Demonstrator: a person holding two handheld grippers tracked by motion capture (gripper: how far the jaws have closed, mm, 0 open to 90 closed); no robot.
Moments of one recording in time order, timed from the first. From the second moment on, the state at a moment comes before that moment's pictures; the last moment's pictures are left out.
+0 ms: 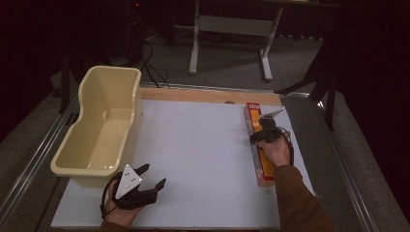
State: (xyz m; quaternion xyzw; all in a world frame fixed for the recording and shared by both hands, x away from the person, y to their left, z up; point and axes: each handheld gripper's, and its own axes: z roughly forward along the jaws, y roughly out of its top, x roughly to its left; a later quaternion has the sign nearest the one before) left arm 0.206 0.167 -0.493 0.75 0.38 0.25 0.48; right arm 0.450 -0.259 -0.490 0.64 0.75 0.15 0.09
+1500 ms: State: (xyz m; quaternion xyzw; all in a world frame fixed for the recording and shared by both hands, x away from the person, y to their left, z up) left arm 0.208 0.164 -0.495 0.76 0.38 0.25 0.47; right arm 0.402 -0.292 -0.491 0.63 0.75 0.16 -0.09
